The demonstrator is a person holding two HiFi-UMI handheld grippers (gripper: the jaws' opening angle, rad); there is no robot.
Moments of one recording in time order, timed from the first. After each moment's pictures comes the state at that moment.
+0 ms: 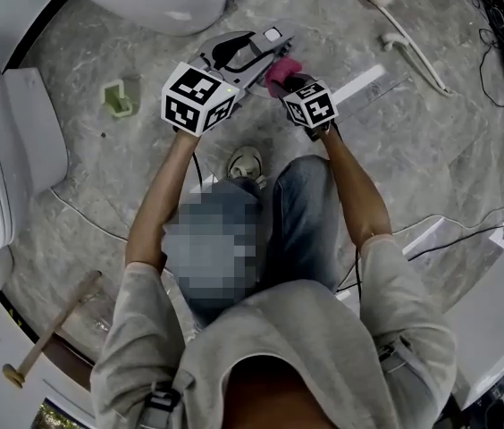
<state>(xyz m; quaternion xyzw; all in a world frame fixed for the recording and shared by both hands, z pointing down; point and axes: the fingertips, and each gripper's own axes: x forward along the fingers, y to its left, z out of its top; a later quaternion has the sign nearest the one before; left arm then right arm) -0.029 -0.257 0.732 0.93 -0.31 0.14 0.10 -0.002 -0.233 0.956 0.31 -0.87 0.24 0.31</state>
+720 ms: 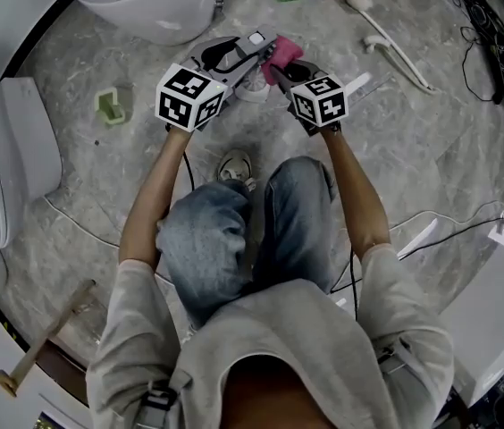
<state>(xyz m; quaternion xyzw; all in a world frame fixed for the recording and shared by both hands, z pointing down) -0.030 -0.255 0.735 0.93 -0.32 0.15 0.11 0.022 -0.256 0.846 0.36 -0.89 0.20 0.20</state>
